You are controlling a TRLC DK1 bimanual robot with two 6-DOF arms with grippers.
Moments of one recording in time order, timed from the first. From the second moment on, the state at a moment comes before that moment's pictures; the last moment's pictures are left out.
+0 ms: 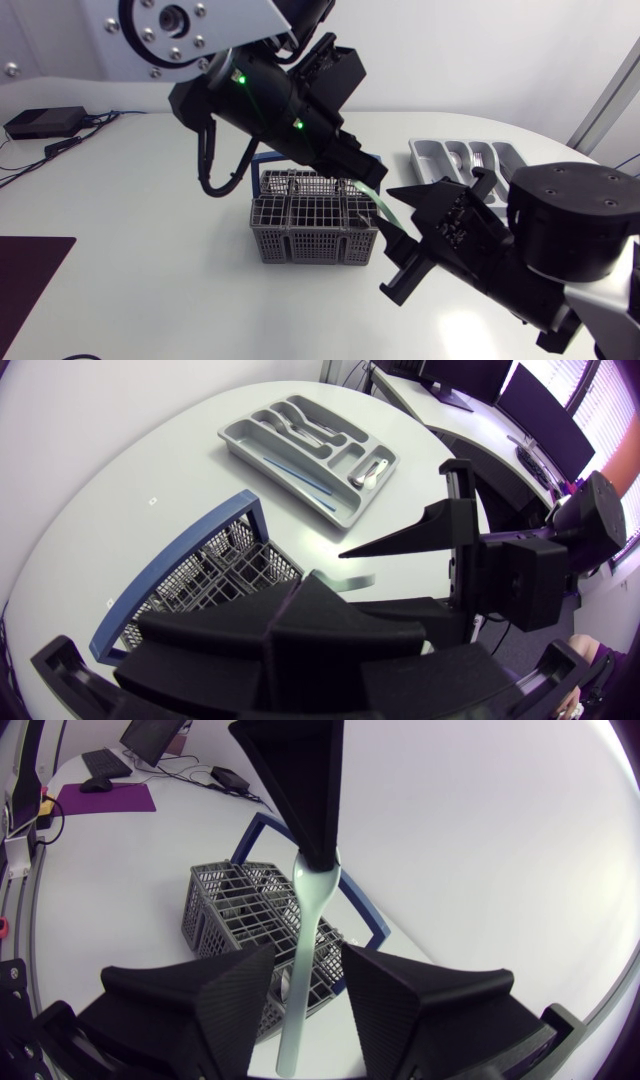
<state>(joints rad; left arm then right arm) -0.80 1.65 1.54 -0.75 0.21 0.03 0.82 0.94 0.48 0.11 0.25 -0.42</state>
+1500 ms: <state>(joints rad) -0.66 1.57 1.62 -0.72 0.22 0.11 0.25 0.80 0.49 -0.13 -0.39 -0.61</state>
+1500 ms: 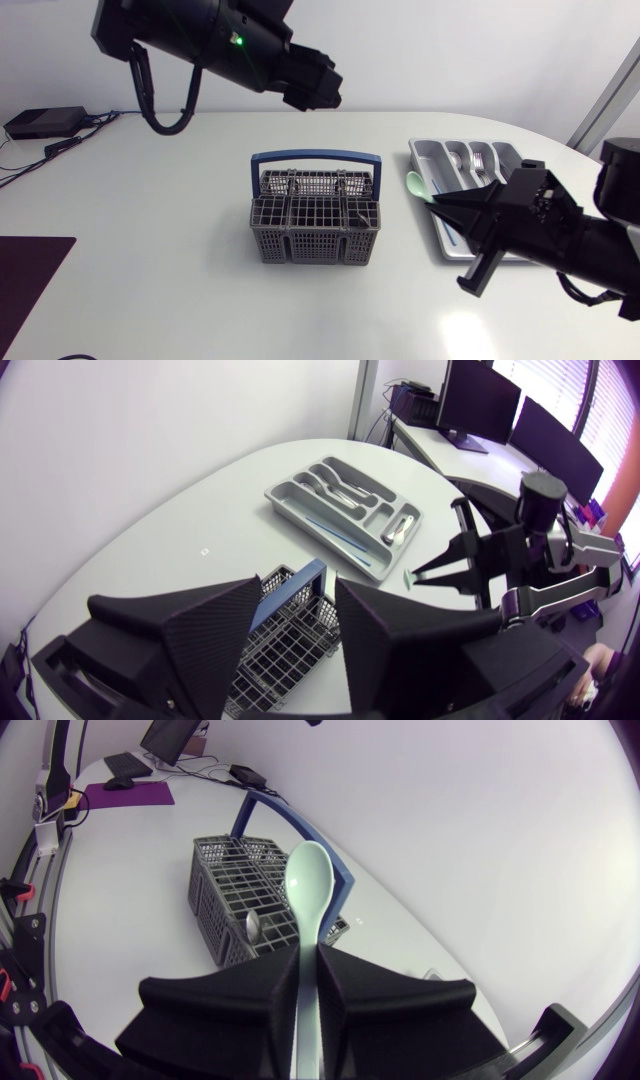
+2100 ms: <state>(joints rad) -0.82 1.63 1.47 -0.67 0.17 0.48 -0.42 1.32 0.64 -0.39 -0.86 -1.23</state>
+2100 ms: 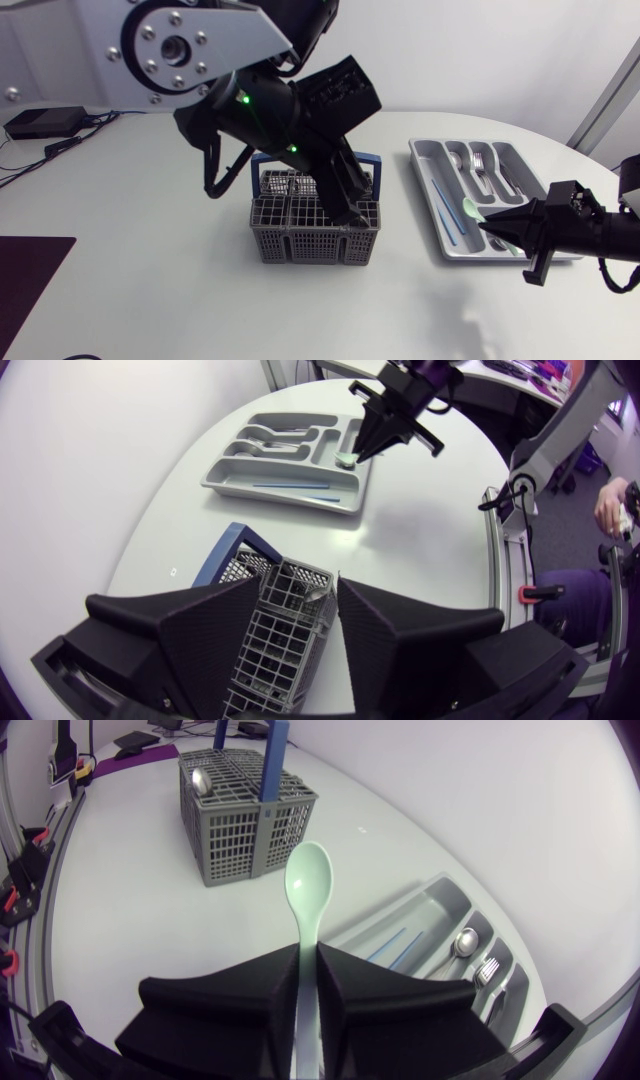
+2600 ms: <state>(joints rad) -0.90 1.74 1.46 -0.67 0.13 0.78 -0.61 1.75 0.98 -0.68 -0.74 -1.88</state>
